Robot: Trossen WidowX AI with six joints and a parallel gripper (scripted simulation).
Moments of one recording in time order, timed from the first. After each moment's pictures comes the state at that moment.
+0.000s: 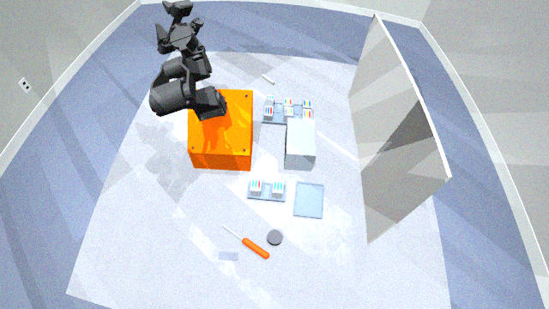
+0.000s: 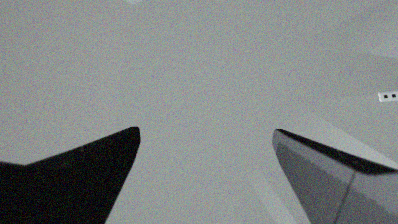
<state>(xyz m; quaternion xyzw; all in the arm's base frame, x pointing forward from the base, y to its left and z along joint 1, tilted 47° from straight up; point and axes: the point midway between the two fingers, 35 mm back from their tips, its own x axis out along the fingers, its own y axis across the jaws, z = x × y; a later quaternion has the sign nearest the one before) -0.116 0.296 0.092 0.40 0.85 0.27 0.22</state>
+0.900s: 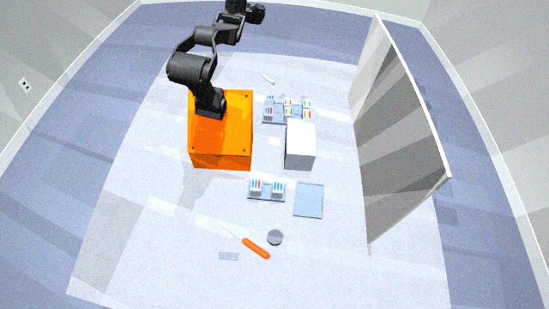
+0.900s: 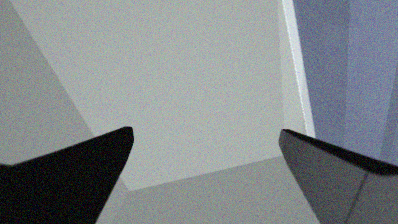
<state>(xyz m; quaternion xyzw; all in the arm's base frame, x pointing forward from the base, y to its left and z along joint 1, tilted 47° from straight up) 0.118 0.358 -0.003 0.47 0.63 0.12 0.61</state>
